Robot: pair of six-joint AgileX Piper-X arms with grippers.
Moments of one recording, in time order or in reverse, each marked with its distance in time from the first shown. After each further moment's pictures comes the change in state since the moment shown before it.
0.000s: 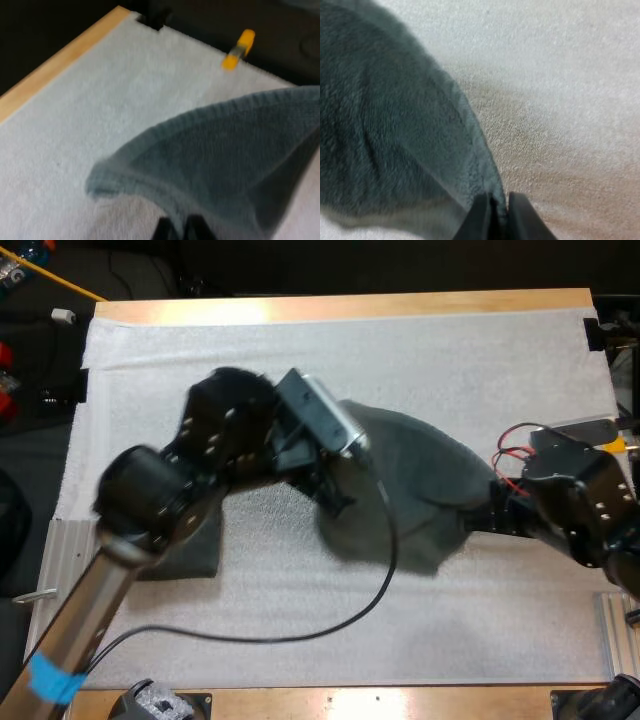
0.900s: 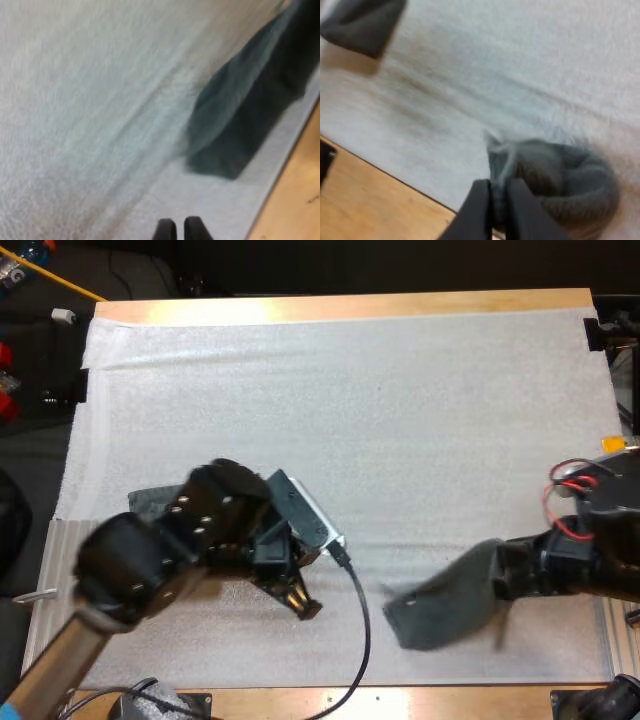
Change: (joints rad) left arm -0.116 -0.153 0.242 0.208 -0.016 -0.091; right arm 0.000 -0.084 -0.019 0.189 -0.332 -0.057
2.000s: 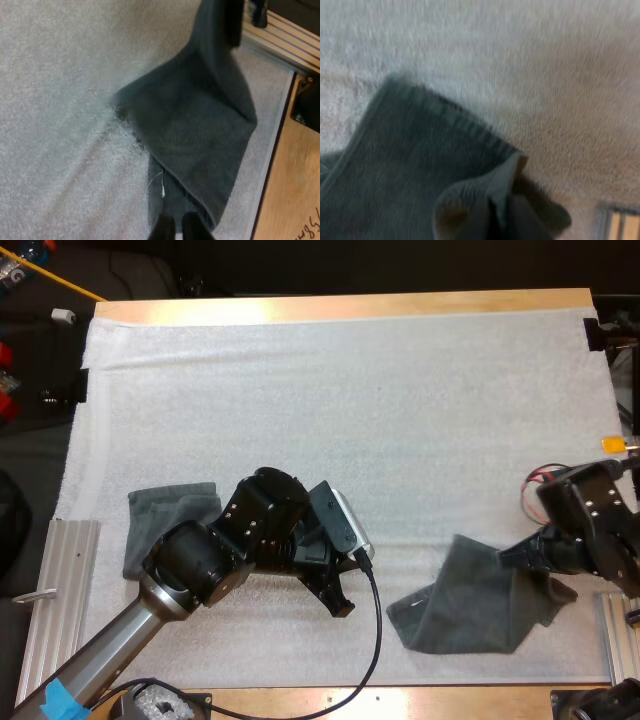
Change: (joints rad) left arm 0.000 0.024 0.275 -0.404 0.225 0.054; right arm -0.265 0.062 0.357 -0.131 0.271 -0.116
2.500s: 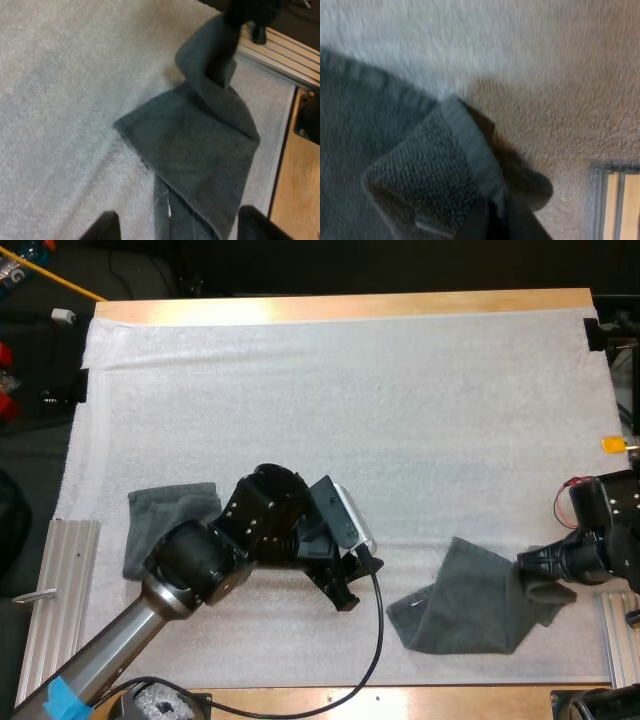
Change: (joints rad) left arm 0.000 0.025 0.006 -0.086 0.005 -0.006; right arm -0.188 0.000 0.132 -0.018 -0.066 -0.045
